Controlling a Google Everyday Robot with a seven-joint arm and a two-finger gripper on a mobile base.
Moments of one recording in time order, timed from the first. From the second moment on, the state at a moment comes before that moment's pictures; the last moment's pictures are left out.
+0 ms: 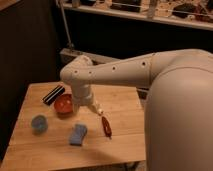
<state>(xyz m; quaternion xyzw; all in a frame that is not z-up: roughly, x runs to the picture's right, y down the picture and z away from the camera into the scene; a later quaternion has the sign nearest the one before) -0.104 0.102 0.704 -0.26 0.23 0.64 0.68</state>
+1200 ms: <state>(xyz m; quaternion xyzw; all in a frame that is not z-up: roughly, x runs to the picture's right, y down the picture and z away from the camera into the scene) -0.245 0.065 0.738 -0.29 0.14 0.51 0.80</state>
